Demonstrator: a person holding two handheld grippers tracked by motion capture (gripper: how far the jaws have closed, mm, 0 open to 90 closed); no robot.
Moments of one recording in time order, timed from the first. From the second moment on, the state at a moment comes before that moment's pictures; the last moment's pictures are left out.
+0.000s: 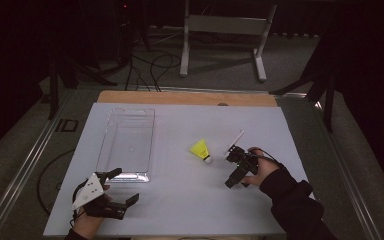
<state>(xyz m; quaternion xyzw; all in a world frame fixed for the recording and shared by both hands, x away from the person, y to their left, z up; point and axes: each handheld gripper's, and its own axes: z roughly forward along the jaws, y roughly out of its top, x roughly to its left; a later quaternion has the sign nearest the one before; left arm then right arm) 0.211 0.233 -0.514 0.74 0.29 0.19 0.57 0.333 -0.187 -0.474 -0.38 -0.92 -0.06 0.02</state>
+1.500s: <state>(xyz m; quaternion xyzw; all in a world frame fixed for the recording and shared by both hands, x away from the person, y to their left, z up) 0.211 0.233 -0.515 0.75 0.29 0.18 0.57 0.388 -0.122 -0.464 -0.36 -0.92 -0.14 -0.05</state>
